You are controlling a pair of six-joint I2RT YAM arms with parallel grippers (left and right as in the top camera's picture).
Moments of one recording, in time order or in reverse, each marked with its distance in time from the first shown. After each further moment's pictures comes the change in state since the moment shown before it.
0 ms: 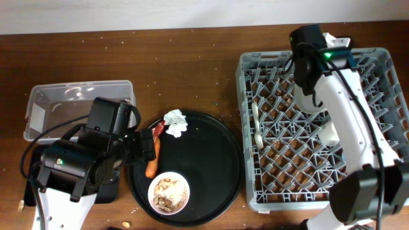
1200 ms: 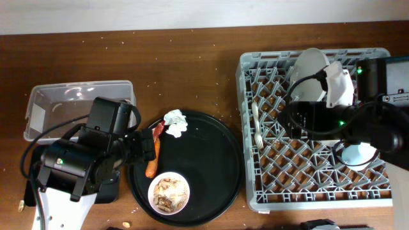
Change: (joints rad) left arm 0.000 0.001 0.001 0.000 0.000 0.000; right arm -0.027 -0.472 0.153 -0.357 -1.211 -0.214
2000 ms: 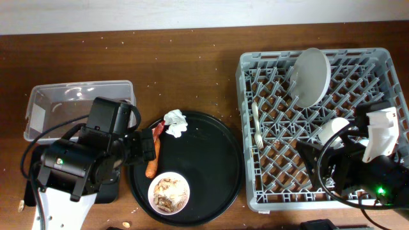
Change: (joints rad) left arm 0.000 0.000 0.000 0.000 0.000 0.000; right arm 0.000 -0.306 -0.003 0.066 -0.007 -0.047
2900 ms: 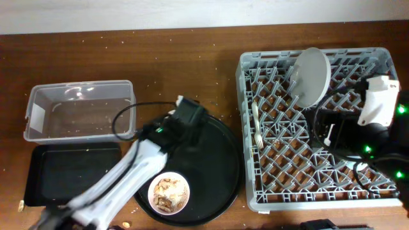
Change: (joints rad) left arm -0.296 0.358 -0.335 0.705 -0.073 0.108; right arm 0.000 0.127 0.000 0.044 0.241 0.117
